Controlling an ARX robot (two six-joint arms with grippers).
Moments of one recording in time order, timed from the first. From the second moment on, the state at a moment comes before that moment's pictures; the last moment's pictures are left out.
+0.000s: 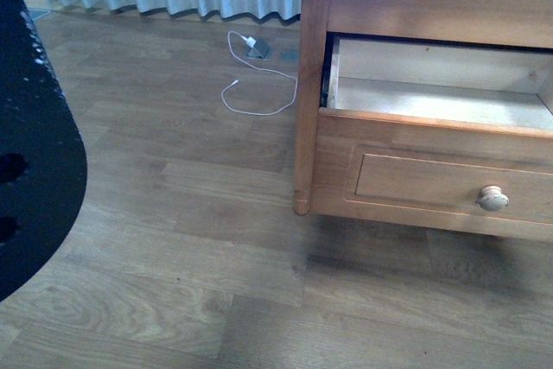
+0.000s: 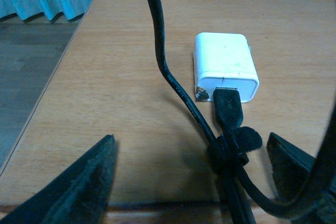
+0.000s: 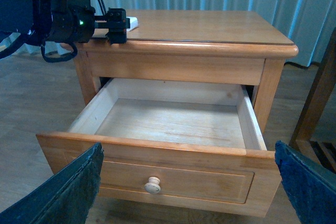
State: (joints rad) left arm -0.57 2.83 2.87 -0.26 -0.42 -0.11; right arm 0.00 0.33 0.09 0.24 0.00 0.00
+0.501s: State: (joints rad) left arm -0.57 2.81 2.83 -0.22 -0.42 -0.11; right arm 0.00 0.33 0.09 0.24 0.00 0.00
